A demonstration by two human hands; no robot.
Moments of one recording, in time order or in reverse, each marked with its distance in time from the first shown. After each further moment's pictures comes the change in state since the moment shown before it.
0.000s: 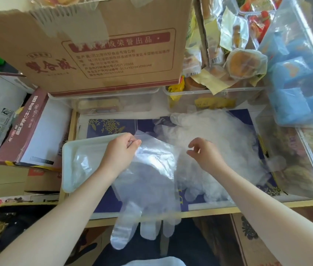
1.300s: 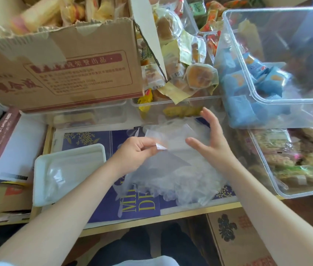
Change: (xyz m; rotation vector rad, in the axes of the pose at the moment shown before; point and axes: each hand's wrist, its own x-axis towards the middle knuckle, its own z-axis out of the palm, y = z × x) left_hand -0.013 0.092 0.048 -0.313 -0.381 0.320; right_hand -0.046 0.025 -0.103 0.446 0.221 -0.277
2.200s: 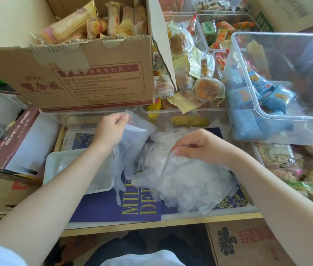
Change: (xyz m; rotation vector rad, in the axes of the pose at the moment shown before) left_hand 0.021 -0.005 -0.063 0.096 0.594 -0.150; right_hand 0.021 -0.067 -0.007 -0.155 -0.615 -0.204
